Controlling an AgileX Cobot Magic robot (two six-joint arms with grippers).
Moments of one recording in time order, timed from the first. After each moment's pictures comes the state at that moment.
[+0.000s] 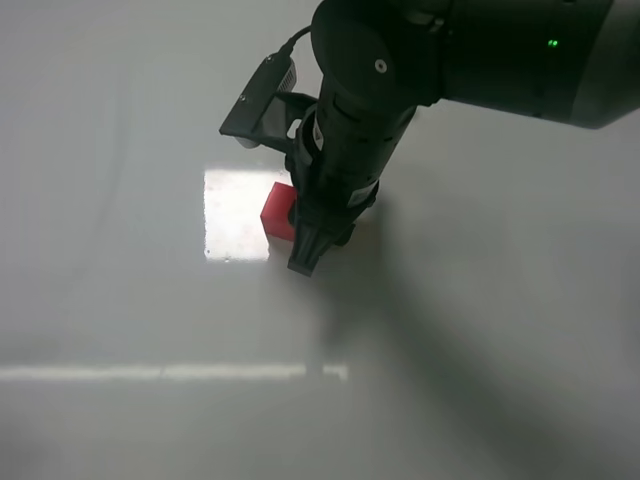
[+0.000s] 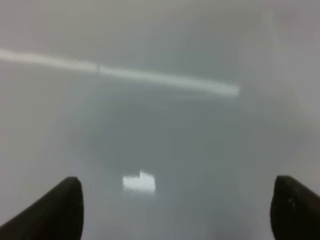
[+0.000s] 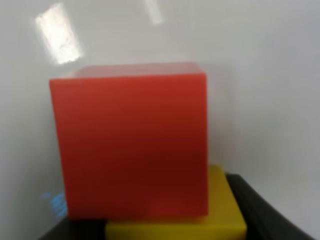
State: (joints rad) left arm 0.09 -0.01 -0.50 -0.01 1.04 -0.09; right arm 0.91 1.75 -1.71 -0.48 1.04 -0.20
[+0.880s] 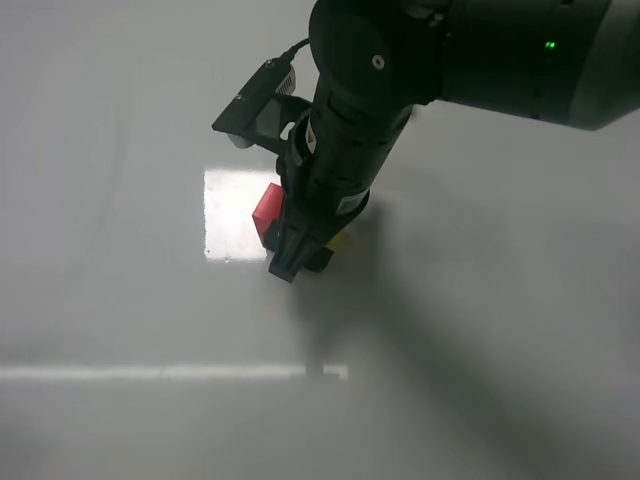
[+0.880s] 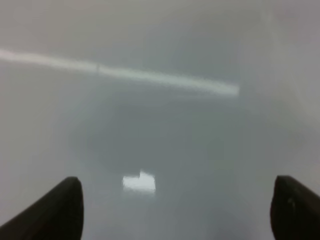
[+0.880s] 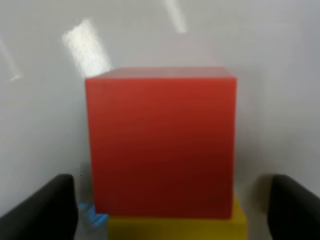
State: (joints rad) left arm 0.09 -0.01 -0.50 -0.01 1.04 -0.09; right arm 0.91 1.75 -1.71 -0.40 1.03 -0.16
